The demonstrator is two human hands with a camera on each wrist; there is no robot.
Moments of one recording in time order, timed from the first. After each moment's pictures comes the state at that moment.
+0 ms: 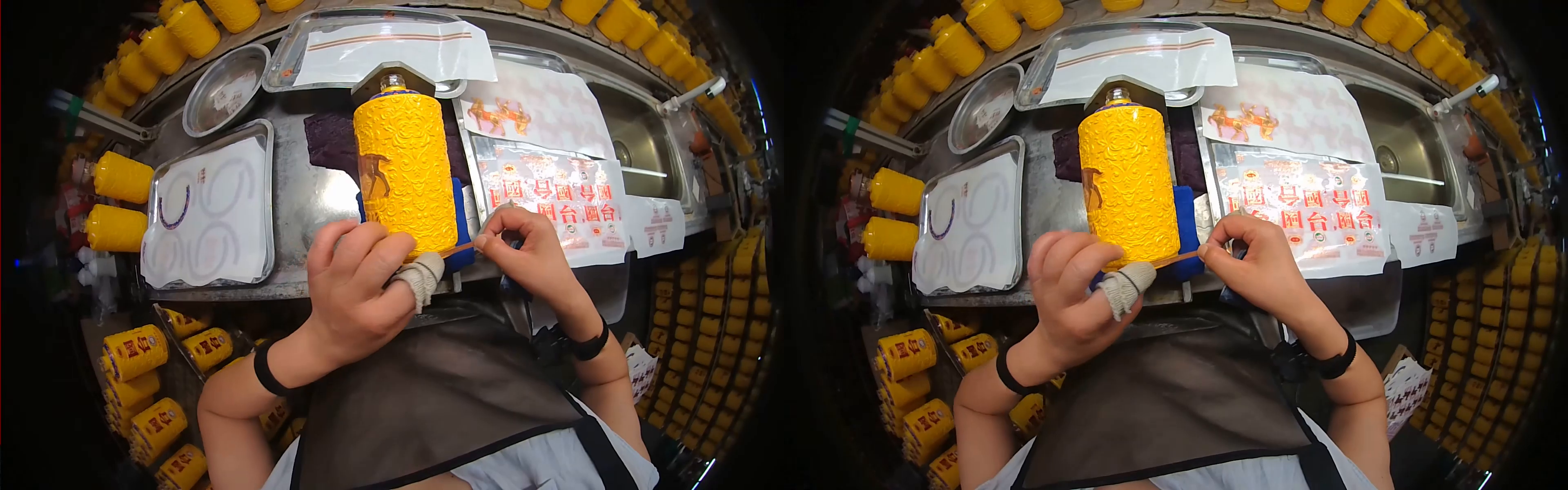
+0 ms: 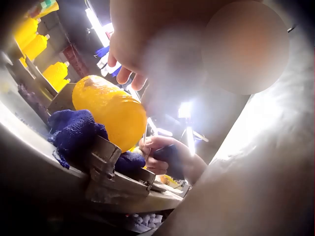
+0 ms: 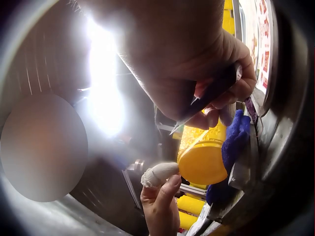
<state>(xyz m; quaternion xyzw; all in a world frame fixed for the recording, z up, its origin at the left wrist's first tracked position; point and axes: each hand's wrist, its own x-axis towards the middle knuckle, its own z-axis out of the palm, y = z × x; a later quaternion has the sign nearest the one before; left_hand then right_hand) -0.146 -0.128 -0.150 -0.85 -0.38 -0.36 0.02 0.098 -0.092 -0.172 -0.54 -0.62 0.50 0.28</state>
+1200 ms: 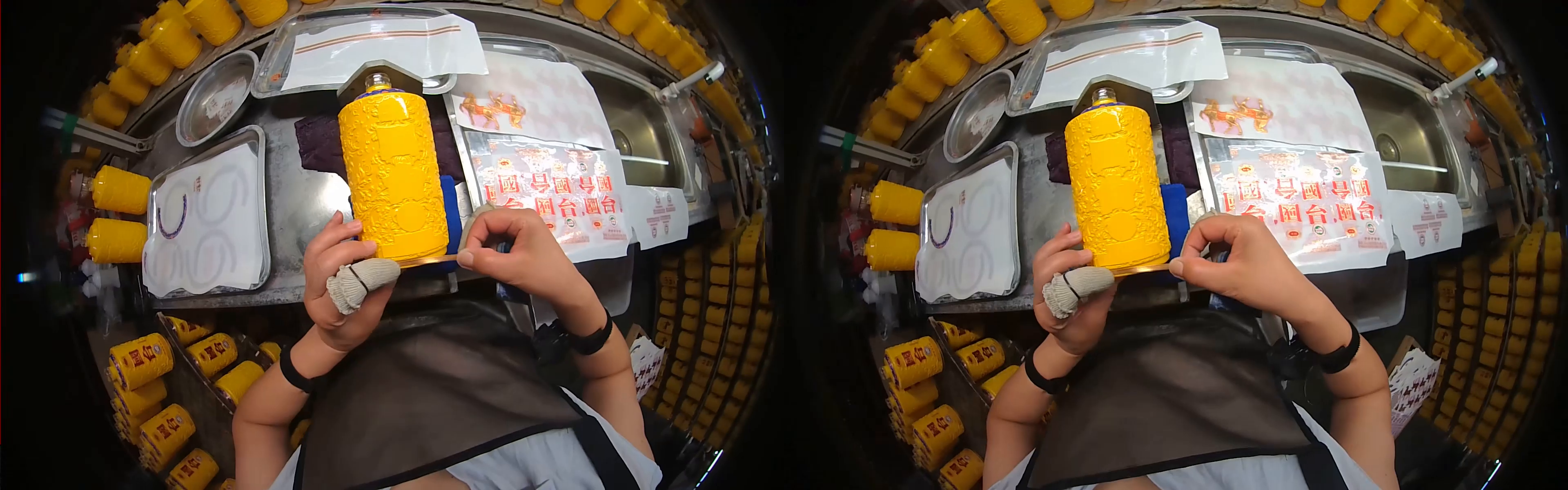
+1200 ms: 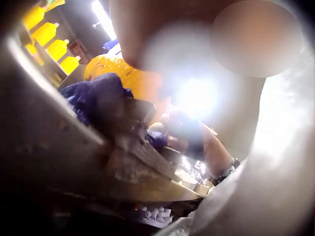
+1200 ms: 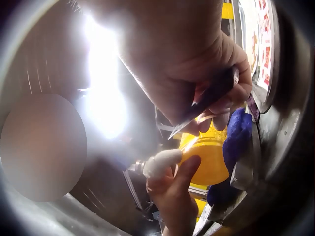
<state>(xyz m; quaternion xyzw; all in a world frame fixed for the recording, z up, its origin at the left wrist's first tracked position) -0.143 -0.134 -0.203 -0.70 -0.44 -0.55 -0.12 0.092 -0.087 -0.152 -0.47 -0.60 0.60 0.24</state>
